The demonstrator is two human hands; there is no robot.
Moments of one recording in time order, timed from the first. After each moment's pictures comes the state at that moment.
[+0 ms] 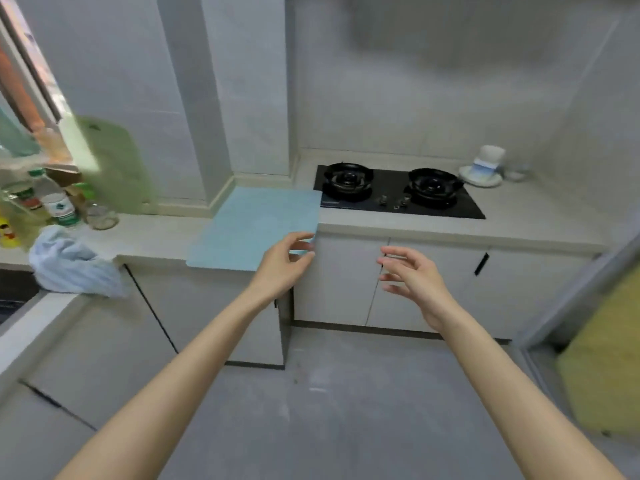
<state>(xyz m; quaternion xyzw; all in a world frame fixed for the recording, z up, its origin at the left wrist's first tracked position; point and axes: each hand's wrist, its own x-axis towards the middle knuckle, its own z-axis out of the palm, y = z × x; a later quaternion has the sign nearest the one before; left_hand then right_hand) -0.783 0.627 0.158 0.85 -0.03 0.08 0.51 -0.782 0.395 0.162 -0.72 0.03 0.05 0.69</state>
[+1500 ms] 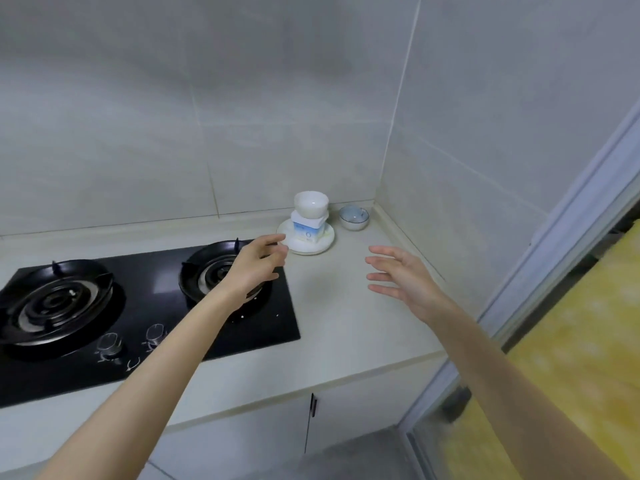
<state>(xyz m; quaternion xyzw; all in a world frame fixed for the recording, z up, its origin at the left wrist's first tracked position) -0.134 0.051 0.161 0.77 -0.05 -0.09 0.63 -0.210 -0.194 0.169 -0.69 0.15 -0.02 0.71</state>
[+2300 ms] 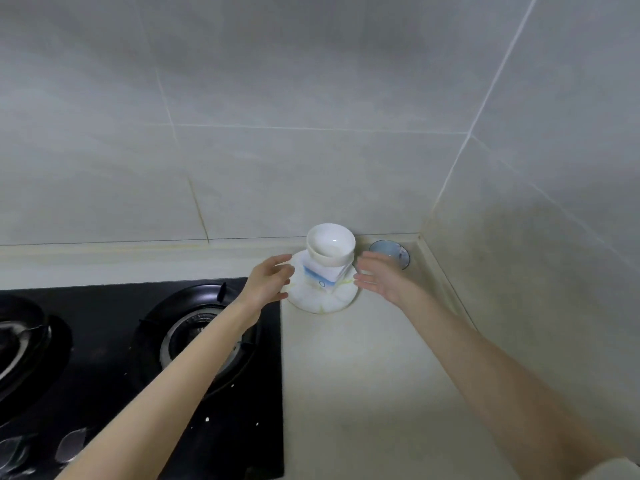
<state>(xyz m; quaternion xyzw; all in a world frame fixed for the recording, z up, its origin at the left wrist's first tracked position) 0.134 -0.013 0.081 0.73 0.09 -0.14 0.66 0.160 -0.242 0.082 -0.65 0.23 0.12 0.72</state>
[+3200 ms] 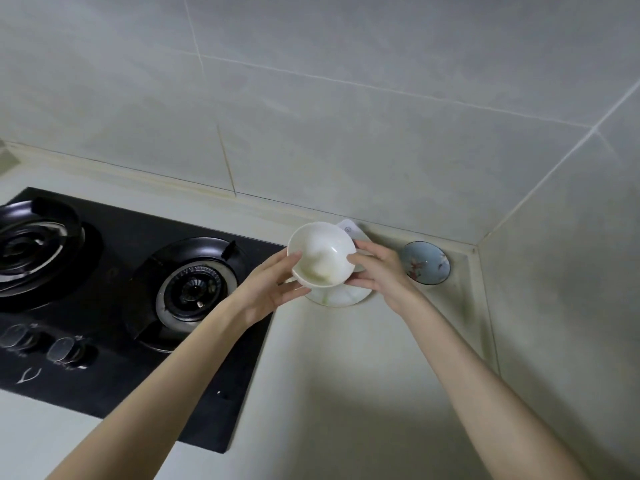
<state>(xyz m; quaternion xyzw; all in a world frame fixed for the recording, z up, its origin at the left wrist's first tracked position) 0.134 -0.054 0.042 0.51 0.17 -0.15 0.83 0.203 -0.255 0.062 -0.69 0.05 0.25 0.68</state>
